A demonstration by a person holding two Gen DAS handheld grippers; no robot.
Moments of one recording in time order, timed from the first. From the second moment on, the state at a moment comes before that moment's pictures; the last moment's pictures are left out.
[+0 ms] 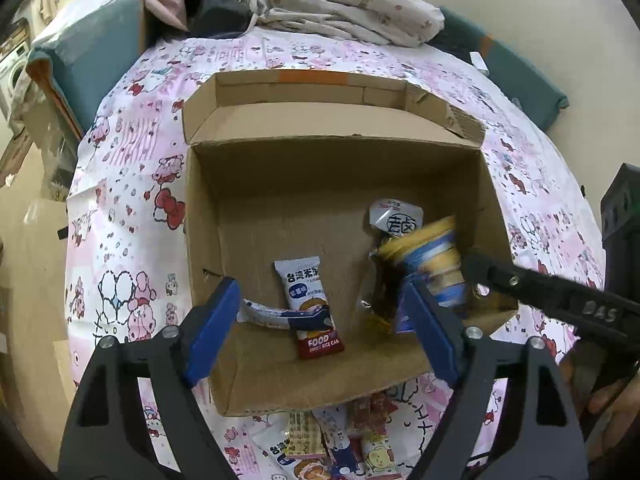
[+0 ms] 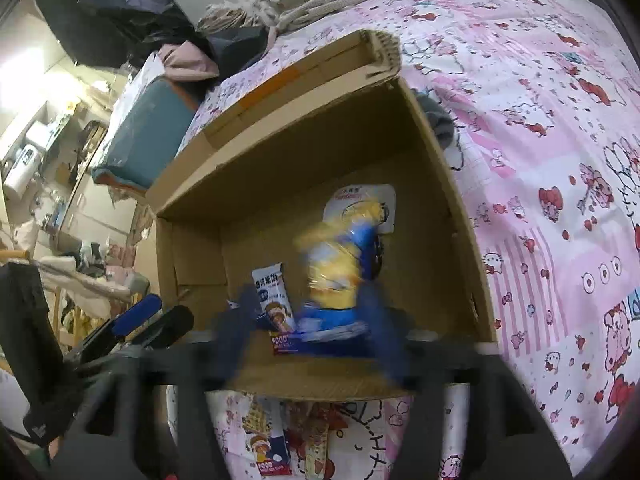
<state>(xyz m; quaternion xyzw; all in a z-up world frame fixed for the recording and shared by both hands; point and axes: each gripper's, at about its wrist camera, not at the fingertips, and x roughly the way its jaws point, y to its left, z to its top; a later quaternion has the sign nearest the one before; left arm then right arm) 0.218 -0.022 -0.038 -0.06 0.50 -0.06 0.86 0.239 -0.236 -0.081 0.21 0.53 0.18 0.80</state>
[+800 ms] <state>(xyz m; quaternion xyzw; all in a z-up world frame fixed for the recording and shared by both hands) 0.184 -0.004 -0.016 -0.07 0.46 -0.03 0.88 0.214 -0.239 -0.061 0.20 0.52 0.17 0.81</state>
